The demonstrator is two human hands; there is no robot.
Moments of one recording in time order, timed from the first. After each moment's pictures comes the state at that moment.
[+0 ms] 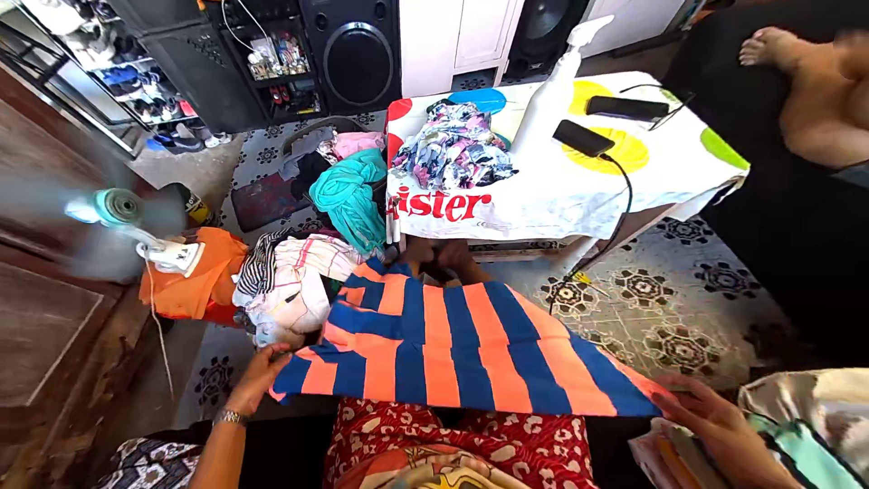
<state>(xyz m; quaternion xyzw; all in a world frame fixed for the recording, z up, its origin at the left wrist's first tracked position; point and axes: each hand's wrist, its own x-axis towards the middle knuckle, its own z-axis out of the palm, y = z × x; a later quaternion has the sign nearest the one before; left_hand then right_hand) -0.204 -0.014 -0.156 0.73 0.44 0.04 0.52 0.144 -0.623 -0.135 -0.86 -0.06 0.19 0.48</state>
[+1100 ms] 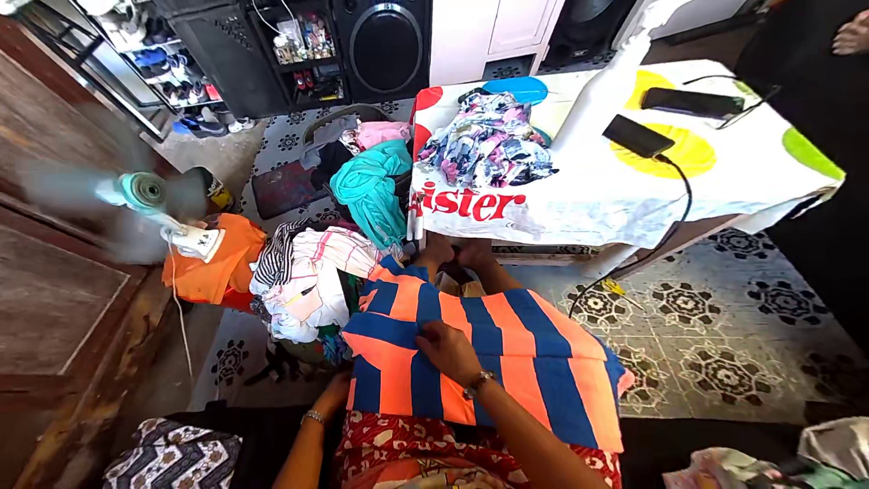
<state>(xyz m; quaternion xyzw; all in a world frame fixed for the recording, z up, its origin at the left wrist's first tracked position) -0.173 -0.108 -0.236 0.65 0.44 -0.06 0.62 0.067 -0.272 -0.140 -0.81 -0.33 0.36 0.31</state>
